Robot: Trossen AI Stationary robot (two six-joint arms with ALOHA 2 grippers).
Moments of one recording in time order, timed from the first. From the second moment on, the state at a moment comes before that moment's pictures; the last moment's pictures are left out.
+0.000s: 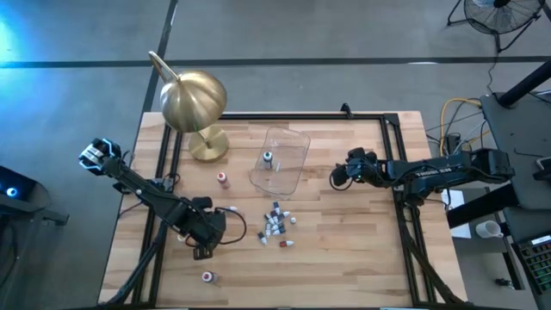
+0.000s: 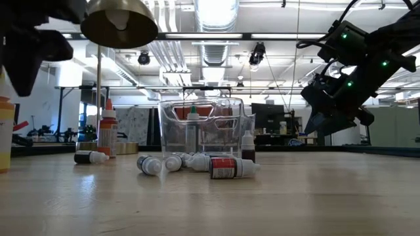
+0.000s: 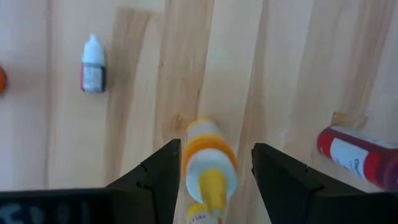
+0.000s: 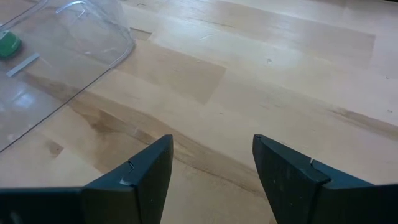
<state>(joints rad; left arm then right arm) -0.58 1.35 0.99 -0.95 -0.08 -0.72 -0.16 1.12 0.33 -0.10 0.54 0.80</state>
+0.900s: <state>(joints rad) -0.34 1.40 1.00 -0.78 -0.19 -0.39 -0.16 1.12 0.33 -0.10 0.38 0.81</state>
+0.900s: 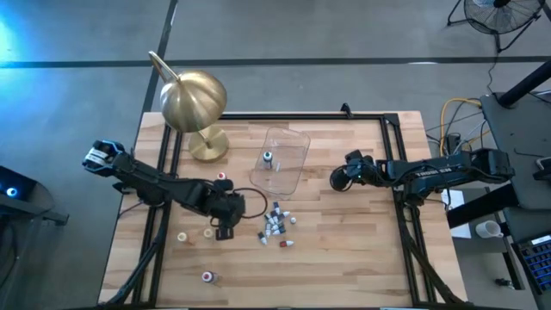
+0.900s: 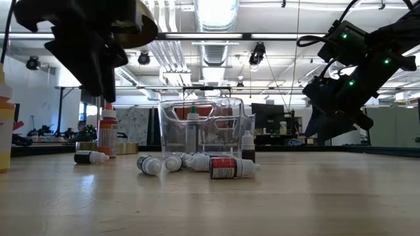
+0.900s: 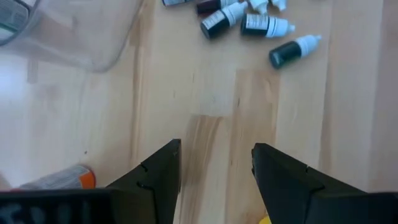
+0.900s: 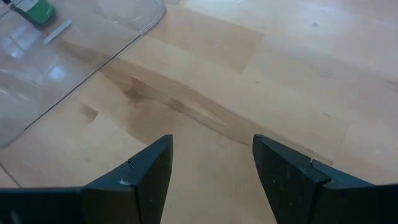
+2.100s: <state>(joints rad) -0.23 1.56 0.83 -0.65 -0.15 -0.32 -0.16 1.12 0.33 -0.10 0.39 0.75</state>
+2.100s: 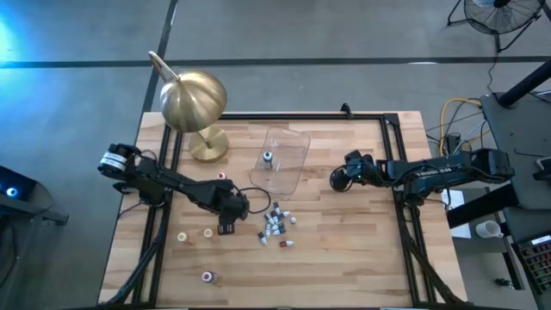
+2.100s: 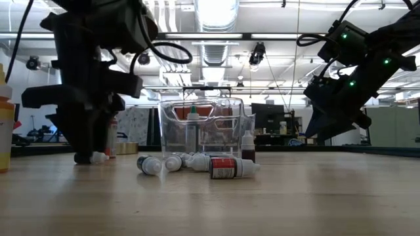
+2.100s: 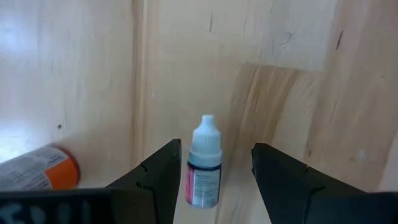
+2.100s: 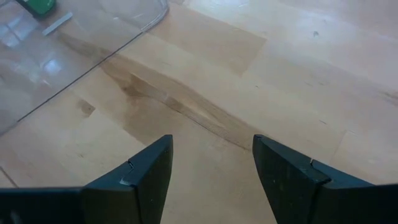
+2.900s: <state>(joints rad) -0.17 1.57 0.81 -0.60 -0.09 -0.24 -0.16 1.12 0.33 -0.10 0.39 0.76</state>
